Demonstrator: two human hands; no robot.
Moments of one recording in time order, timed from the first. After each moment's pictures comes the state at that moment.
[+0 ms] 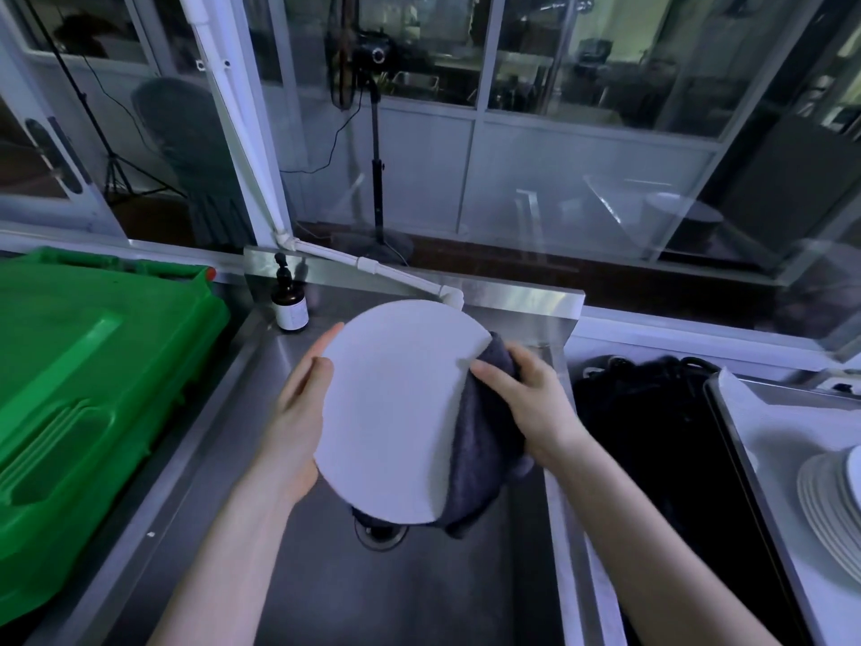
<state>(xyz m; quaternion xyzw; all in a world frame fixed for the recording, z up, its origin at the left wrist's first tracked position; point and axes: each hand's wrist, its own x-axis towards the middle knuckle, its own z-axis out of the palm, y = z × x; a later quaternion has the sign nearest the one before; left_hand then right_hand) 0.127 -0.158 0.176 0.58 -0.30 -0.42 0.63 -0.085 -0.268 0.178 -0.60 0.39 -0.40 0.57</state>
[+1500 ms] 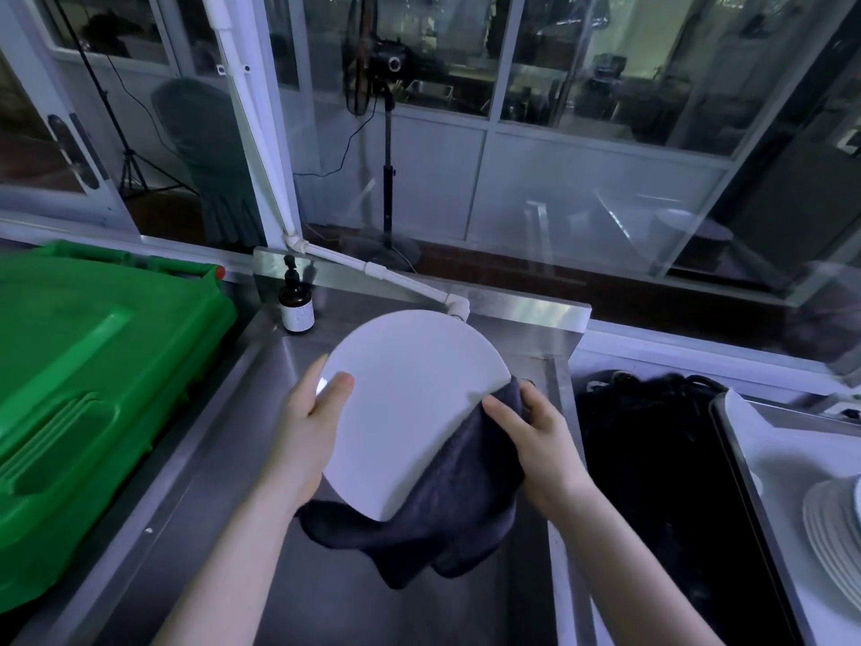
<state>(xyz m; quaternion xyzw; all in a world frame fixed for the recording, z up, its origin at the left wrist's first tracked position) 0.125 -0.157 0.168 0.63 -0.35 -0.34 0.60 -0.093 -0.246 0.163 -0.54 0.41 -0.40 0.61</state>
